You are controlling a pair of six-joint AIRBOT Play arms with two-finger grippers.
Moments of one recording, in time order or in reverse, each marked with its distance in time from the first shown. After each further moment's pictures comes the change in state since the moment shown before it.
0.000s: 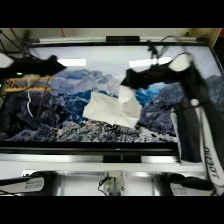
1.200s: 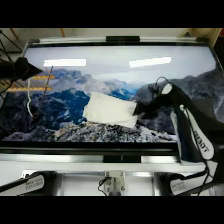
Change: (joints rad) left arm 0.153 0.112 -0.013 0.023 -0.212 0.041; right arm -0.198 -0.163 -0.306 -0.236 0.116 0.033
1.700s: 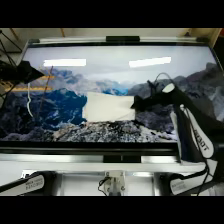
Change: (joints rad) left arm 0.000 0.000 -0.033 0.000 -0.010 0.000; right arm -0.024 -0.002 0.030 0.269 -0.107 -0.198
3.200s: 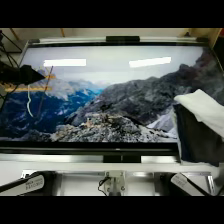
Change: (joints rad) left arm 0.000 0.000 -0.003 -0.001 -0.049 0.110; right arm -0.923 0.477 0.216 -0.747 0.611 0.217
